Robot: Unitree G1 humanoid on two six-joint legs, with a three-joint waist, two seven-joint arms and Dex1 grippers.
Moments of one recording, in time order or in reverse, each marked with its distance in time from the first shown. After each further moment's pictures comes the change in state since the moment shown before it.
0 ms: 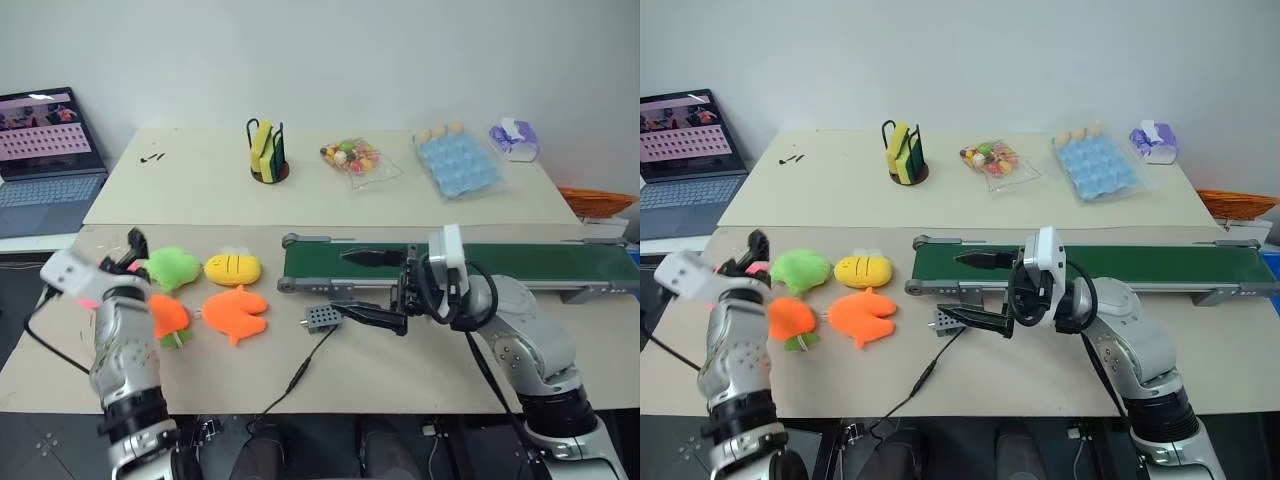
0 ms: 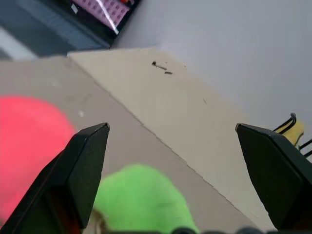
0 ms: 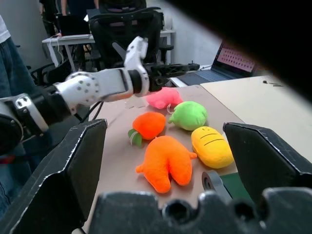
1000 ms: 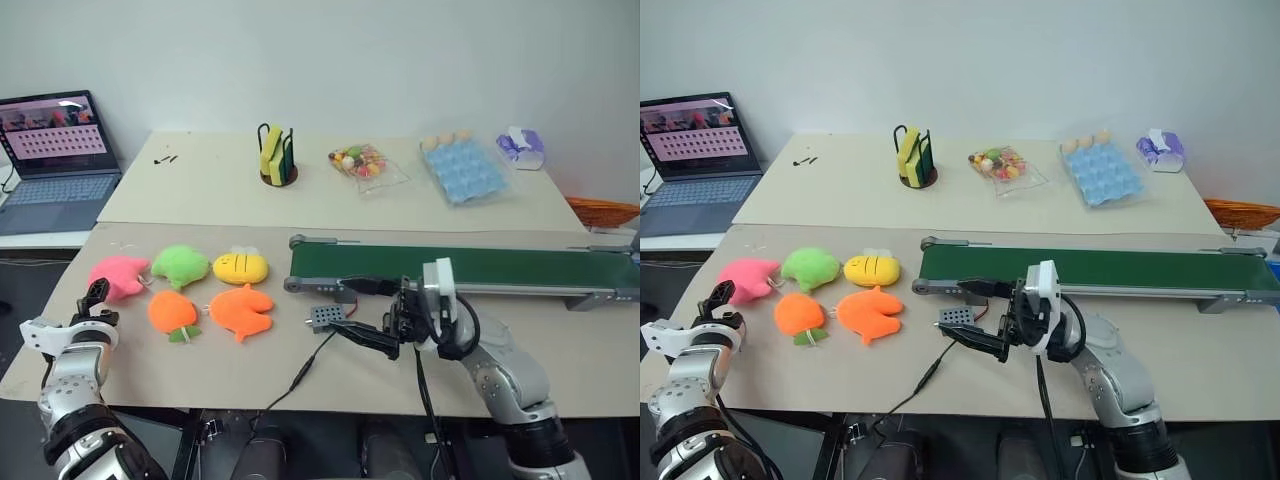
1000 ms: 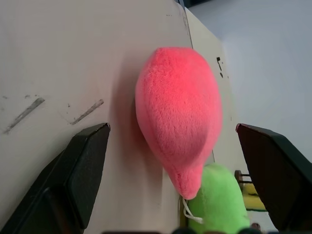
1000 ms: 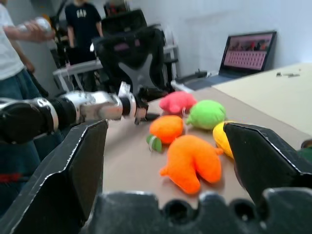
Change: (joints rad) left arm -0.119 0.282 0.199 0.722 -0.334 0.125 -0.251; right arm 0.195 0.171 -0.007 0.059 -0.015 -0.126 0.031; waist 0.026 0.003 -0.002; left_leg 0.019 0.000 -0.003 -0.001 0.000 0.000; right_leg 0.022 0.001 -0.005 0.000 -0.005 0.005
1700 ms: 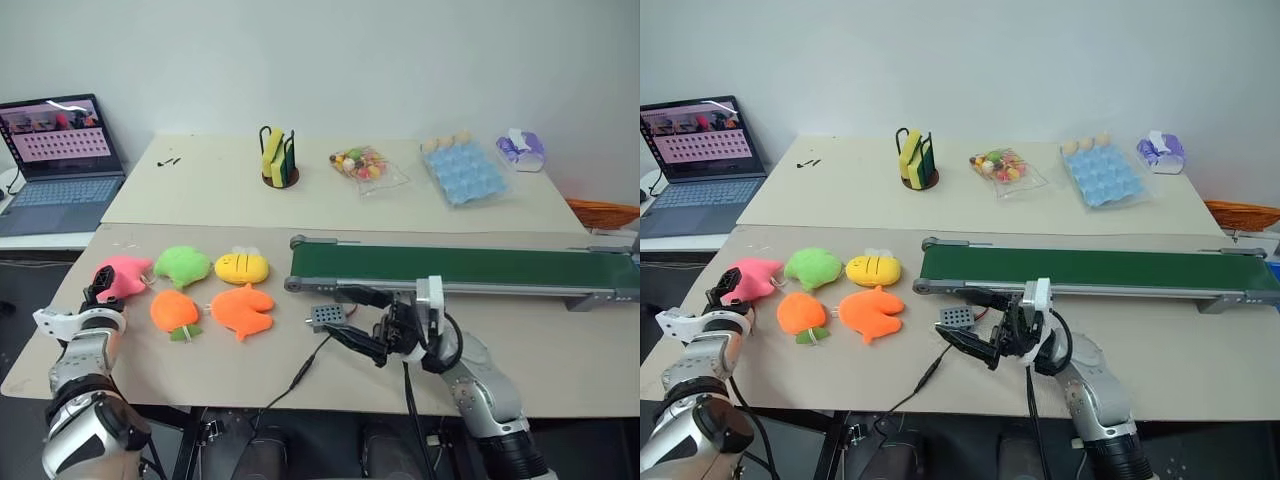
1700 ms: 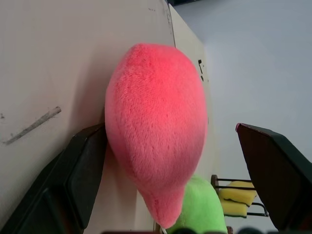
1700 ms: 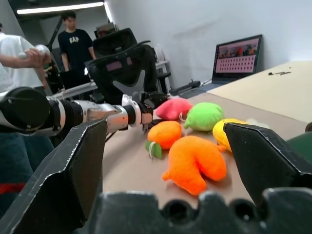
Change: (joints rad) left arm -0.183 0.092 0.052 0.379 0.100 -0.075 -0.202; right arm 0.042 0.065 0.031 0.122 -0.052 -0.076 0.005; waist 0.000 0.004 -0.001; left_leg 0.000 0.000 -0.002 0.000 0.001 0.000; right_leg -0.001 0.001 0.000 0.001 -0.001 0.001
